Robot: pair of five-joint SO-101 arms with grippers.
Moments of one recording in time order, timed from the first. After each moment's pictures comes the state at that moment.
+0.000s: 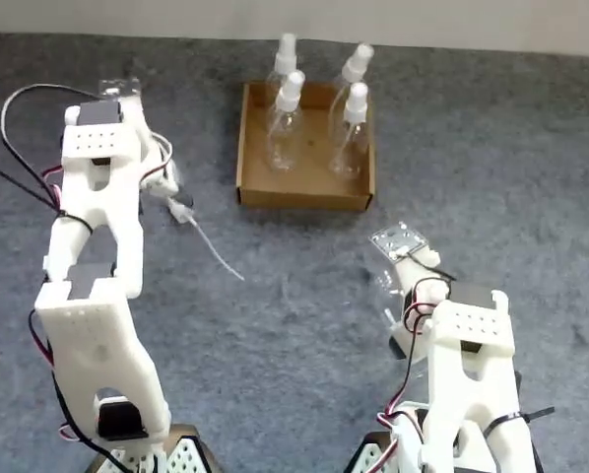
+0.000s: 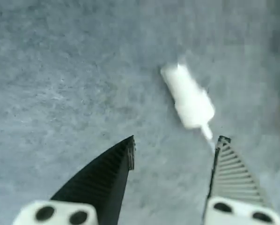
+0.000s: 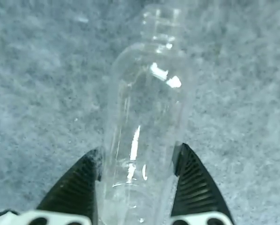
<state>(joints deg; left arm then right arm) -12.1 29.5 -23.7 85.8 16.7 5.4 -37.6 62.0 63.0 42.8</state>
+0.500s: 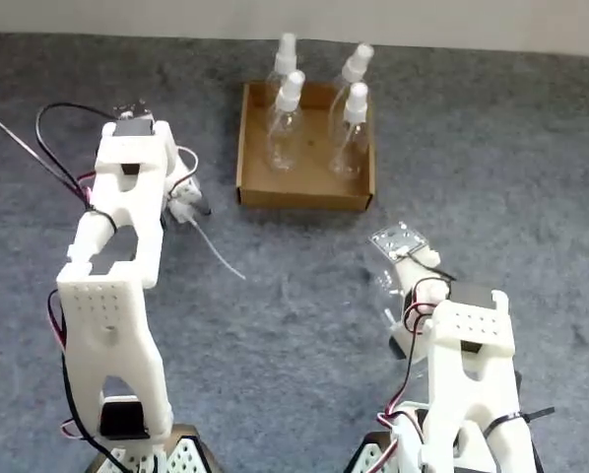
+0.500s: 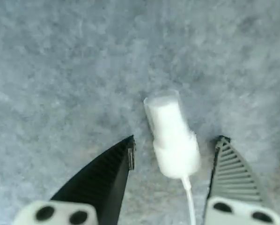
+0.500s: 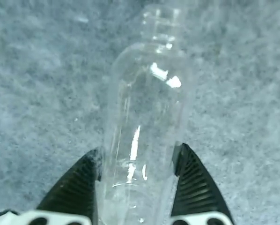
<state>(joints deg) -8.7 39.7 -23.6 80.2 28.4 5.4 -37.6 62.0 63.0 42.8</state>
